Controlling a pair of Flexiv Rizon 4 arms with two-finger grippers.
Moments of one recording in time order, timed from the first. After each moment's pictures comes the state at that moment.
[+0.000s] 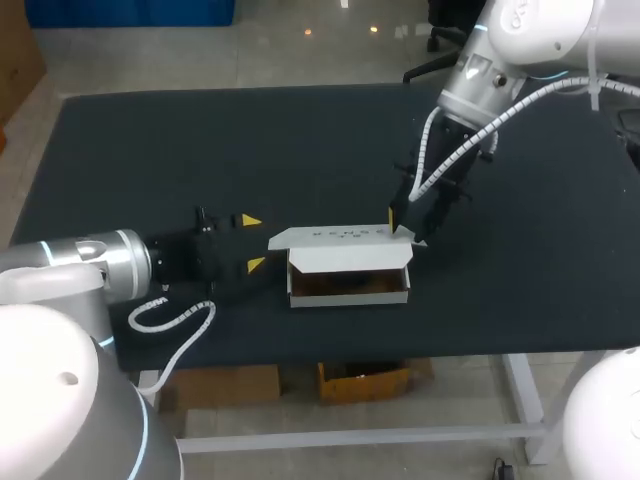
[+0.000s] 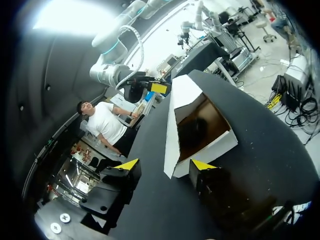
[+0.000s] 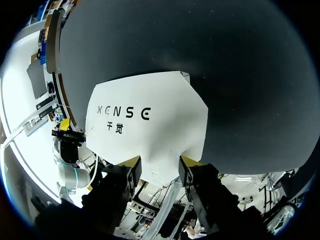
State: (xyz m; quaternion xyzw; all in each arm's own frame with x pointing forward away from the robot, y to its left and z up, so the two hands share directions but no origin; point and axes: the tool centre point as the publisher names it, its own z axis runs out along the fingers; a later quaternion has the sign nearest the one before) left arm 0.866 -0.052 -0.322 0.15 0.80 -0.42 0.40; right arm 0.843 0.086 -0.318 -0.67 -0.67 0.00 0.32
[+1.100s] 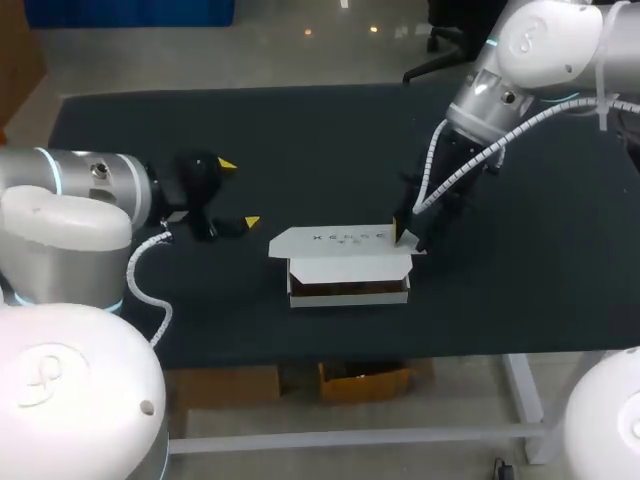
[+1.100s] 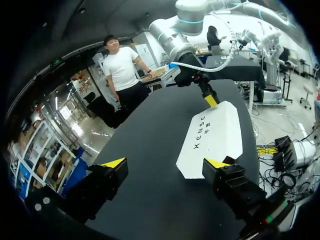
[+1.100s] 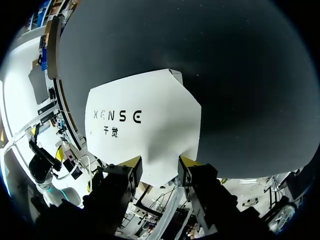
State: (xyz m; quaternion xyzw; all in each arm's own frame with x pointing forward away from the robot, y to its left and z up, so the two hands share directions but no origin) left arm 0.876 -0.034 -0.239 -0.12 0.88 -0.38 0.28; right arm 0.838 0.081 -0.334 -0.68 -0.66 -0.02 0.32
